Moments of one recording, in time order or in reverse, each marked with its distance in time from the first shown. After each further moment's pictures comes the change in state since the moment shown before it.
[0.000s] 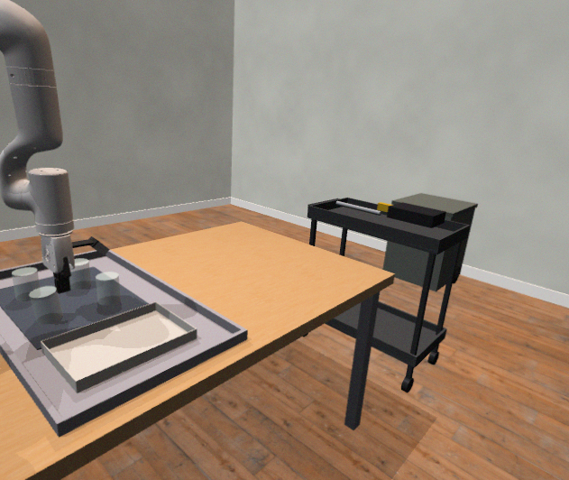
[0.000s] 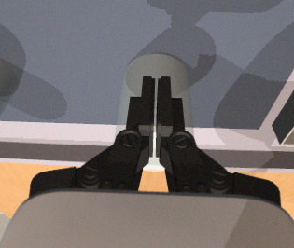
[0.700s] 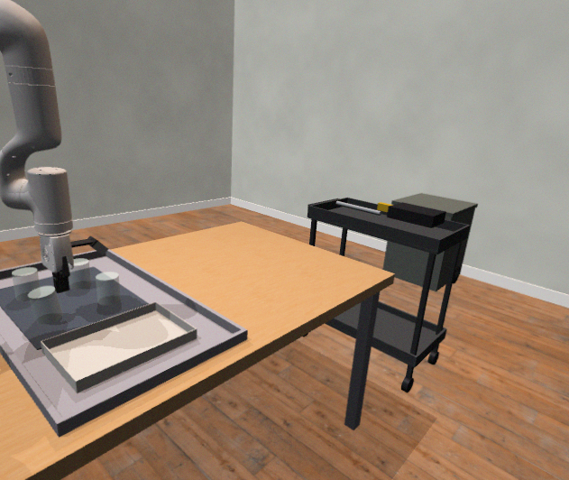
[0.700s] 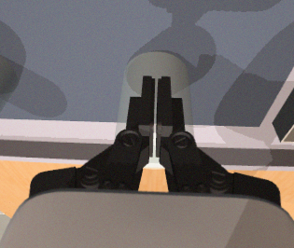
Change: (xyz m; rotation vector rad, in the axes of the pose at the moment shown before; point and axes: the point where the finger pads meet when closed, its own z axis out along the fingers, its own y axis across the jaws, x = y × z) arm -0.002 0.000 -0.002 0.000 0.000 0.000
